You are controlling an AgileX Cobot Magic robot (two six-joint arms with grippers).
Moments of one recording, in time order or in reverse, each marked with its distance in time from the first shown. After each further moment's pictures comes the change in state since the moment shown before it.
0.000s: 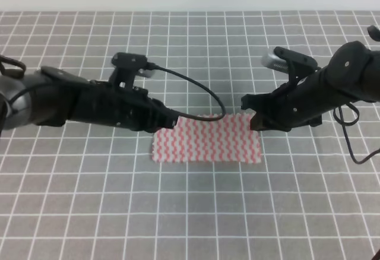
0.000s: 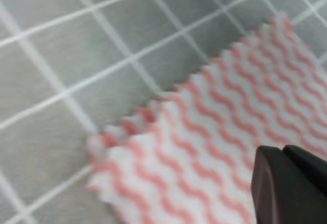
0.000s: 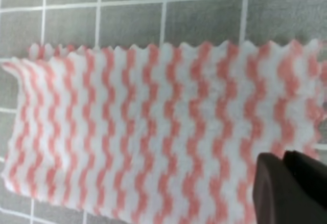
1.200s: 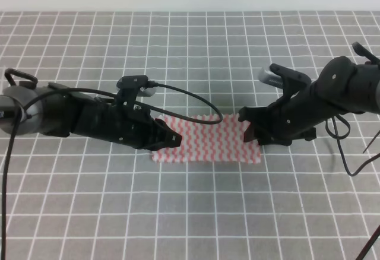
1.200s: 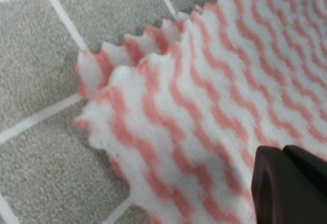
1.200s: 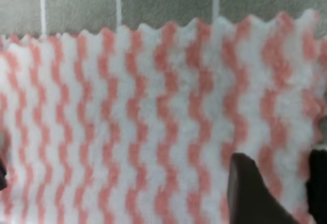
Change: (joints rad) left arm 0.034 0.109 -0.015 -0.027 0.104 -0.033; right arm -0.006 0.091 -0.001 0.031 -0.026 0.016
